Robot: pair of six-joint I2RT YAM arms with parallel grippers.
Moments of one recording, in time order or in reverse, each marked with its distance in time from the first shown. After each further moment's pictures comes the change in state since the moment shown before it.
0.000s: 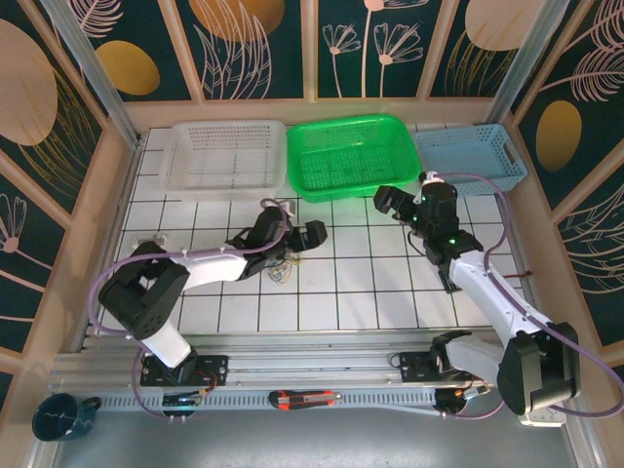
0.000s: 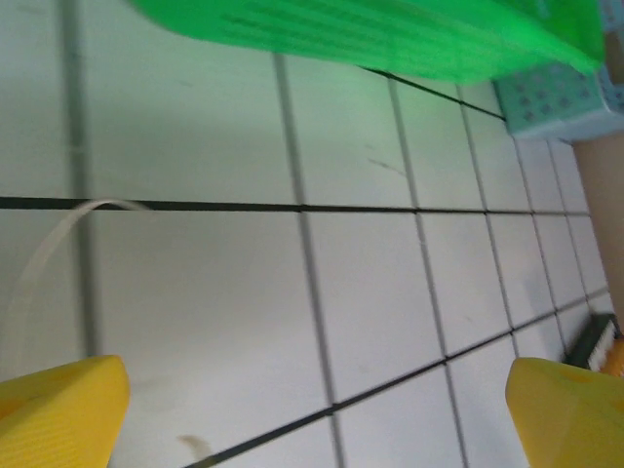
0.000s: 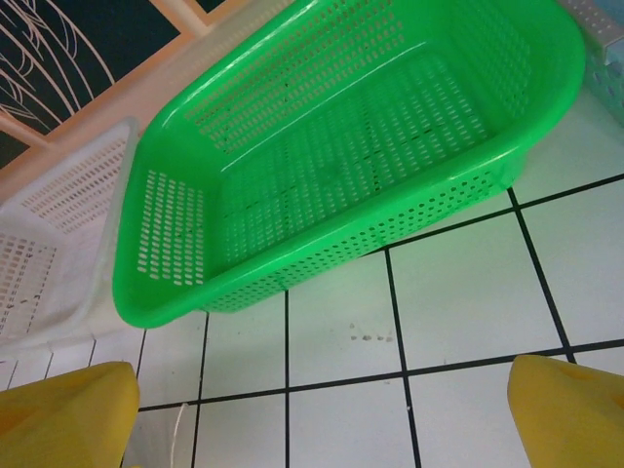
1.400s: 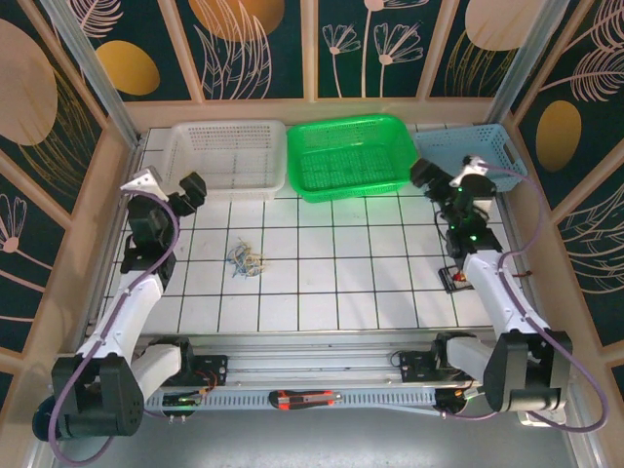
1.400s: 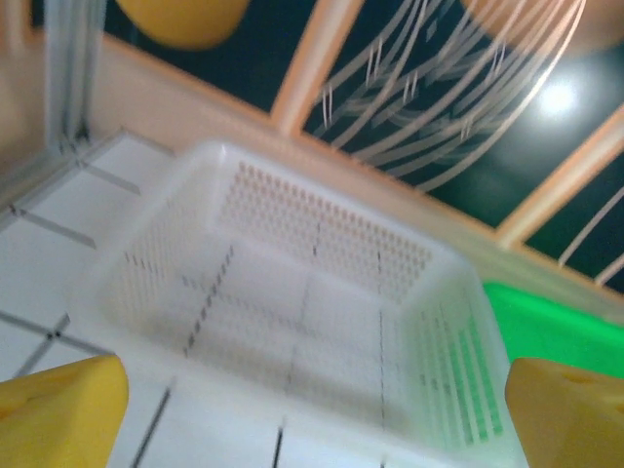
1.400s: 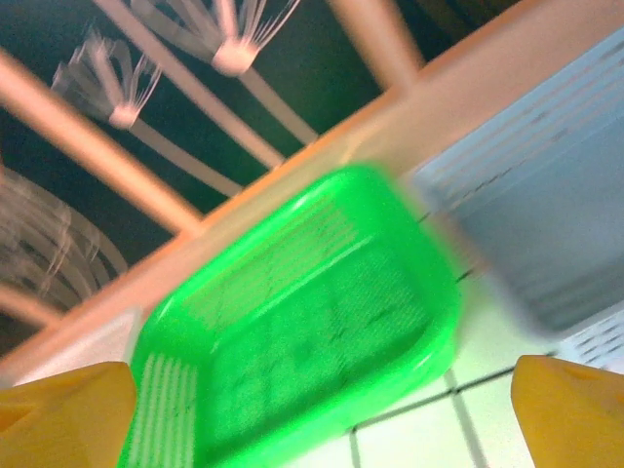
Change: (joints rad) left arm 0.694 -0.632 -0.165 -0.113 -0.117 0.344; right arm -0.207 -0.006 0.001 0.226 -0.056 0.003
